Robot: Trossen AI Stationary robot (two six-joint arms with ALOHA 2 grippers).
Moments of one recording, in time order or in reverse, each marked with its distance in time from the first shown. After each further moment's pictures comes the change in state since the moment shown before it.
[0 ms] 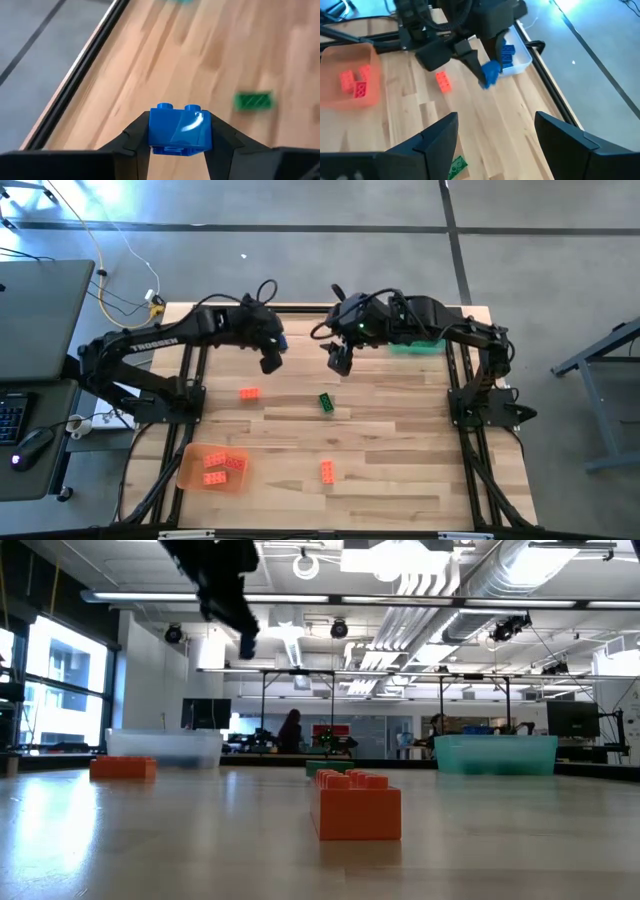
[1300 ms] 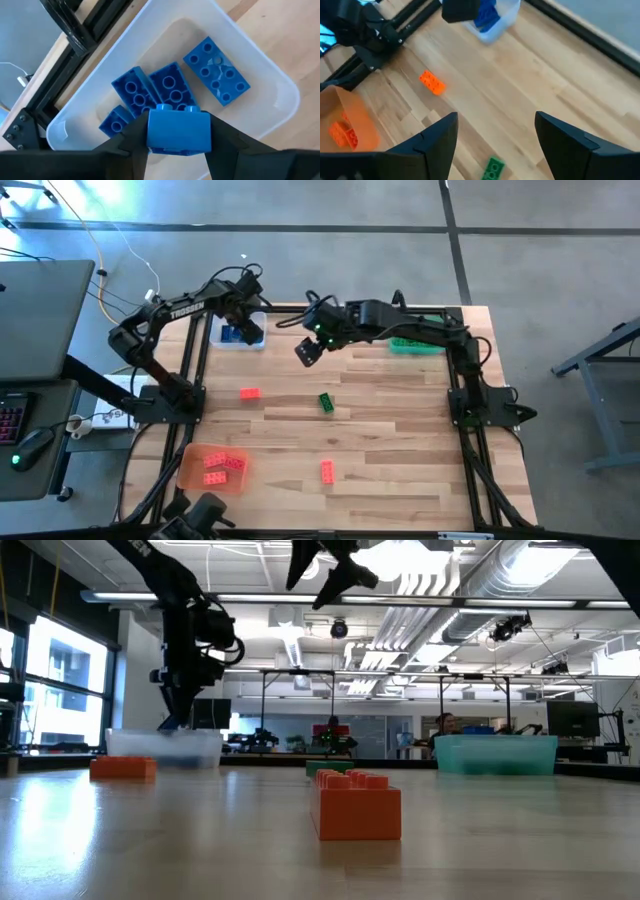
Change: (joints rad) left arm 0.535 0.320 -0.001 -0.259 -0.096 0.112; right arm -0.095 0.210 0.001 0.013 -0.082 0.485
